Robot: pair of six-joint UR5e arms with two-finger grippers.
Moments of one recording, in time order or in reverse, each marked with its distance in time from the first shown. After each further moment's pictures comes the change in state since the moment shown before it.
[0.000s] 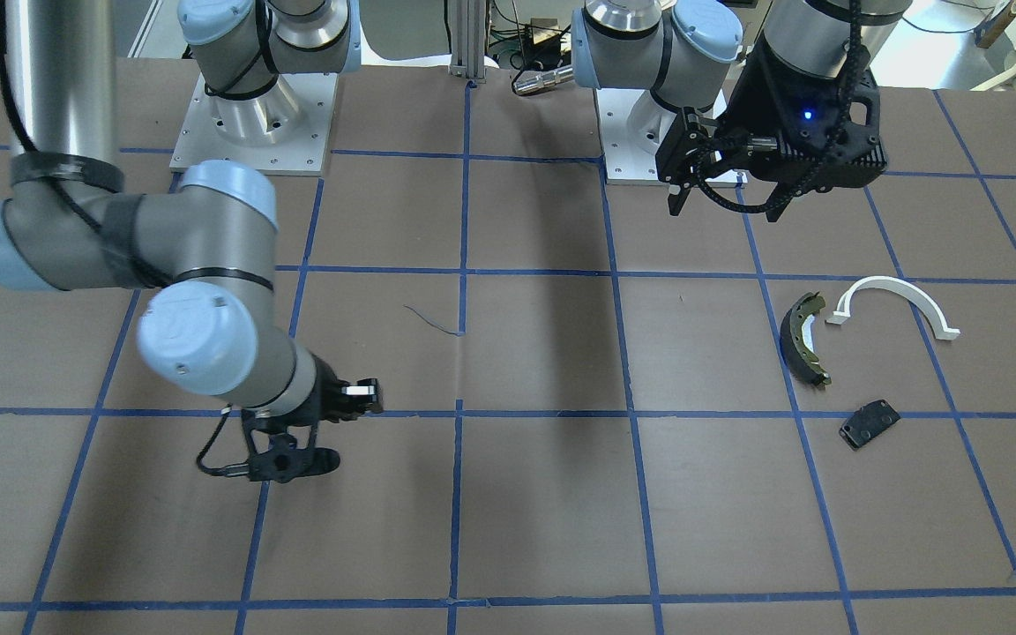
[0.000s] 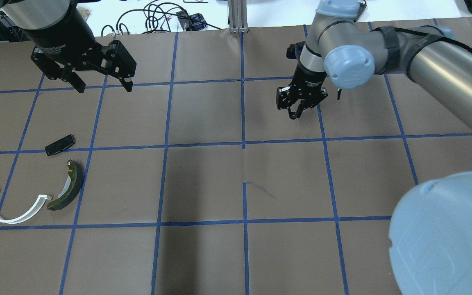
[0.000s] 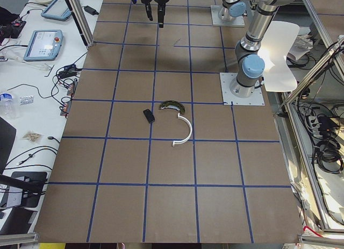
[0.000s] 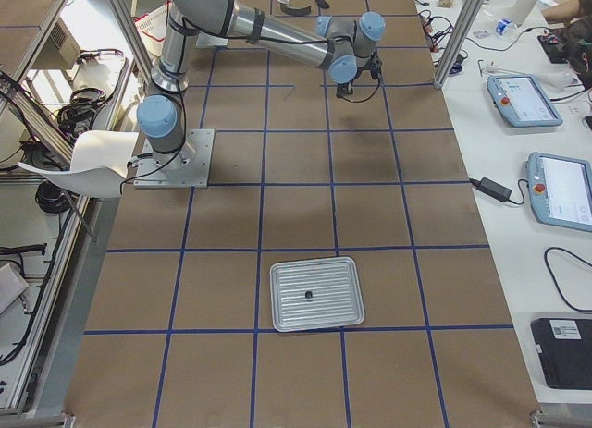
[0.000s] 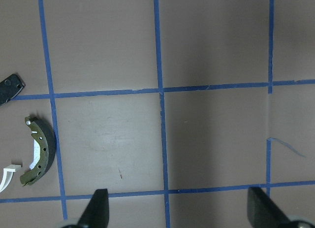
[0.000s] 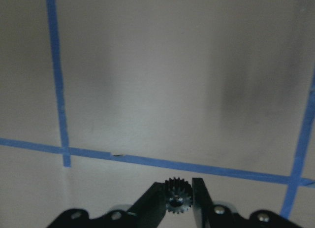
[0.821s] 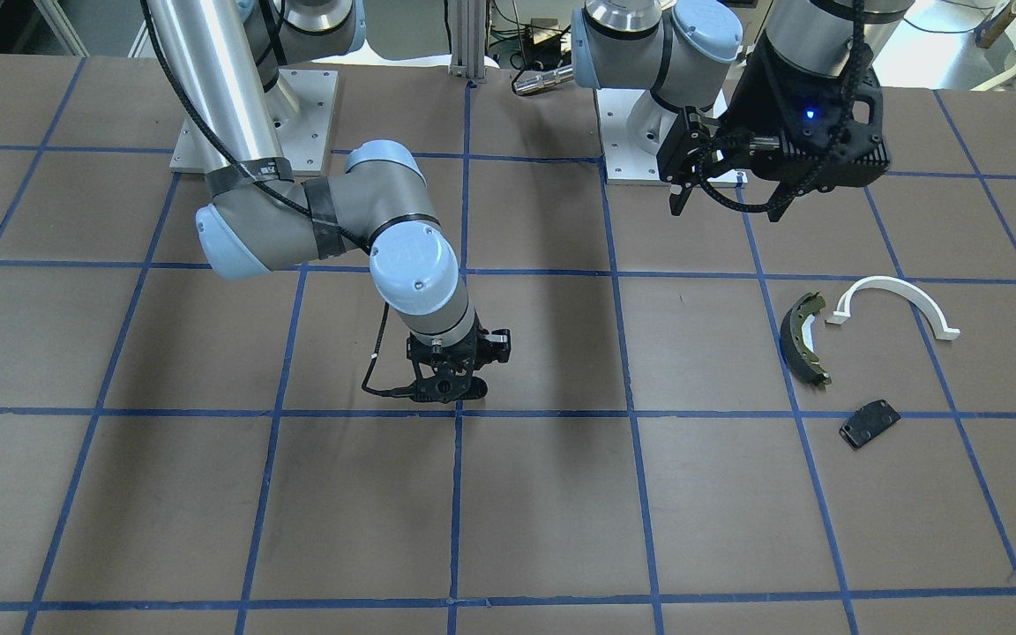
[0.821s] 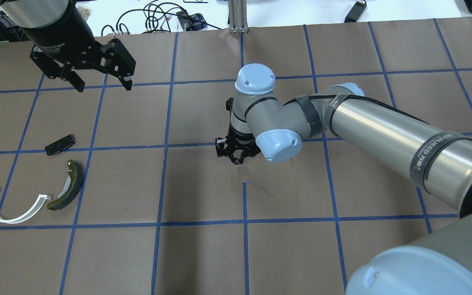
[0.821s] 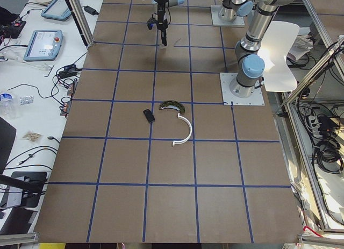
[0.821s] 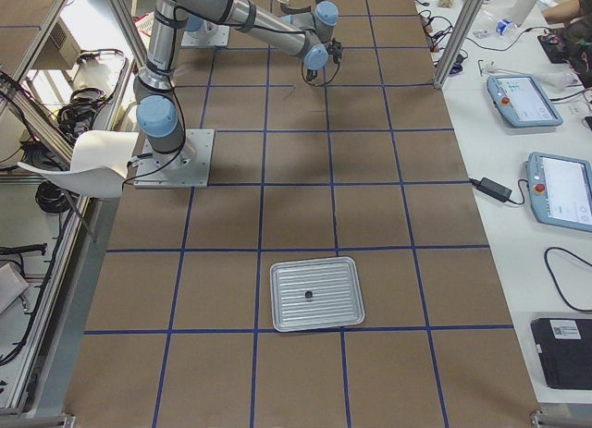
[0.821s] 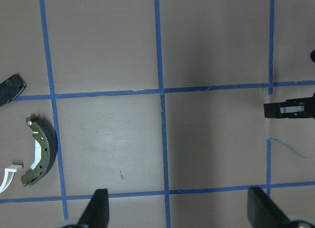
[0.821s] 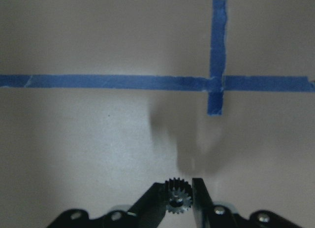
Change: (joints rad) left arm 0.001 -0.002 0.006 -0.001 0.000 0.000; right arm 0.250 0.012 0.198 -0.296 0.037 0.312
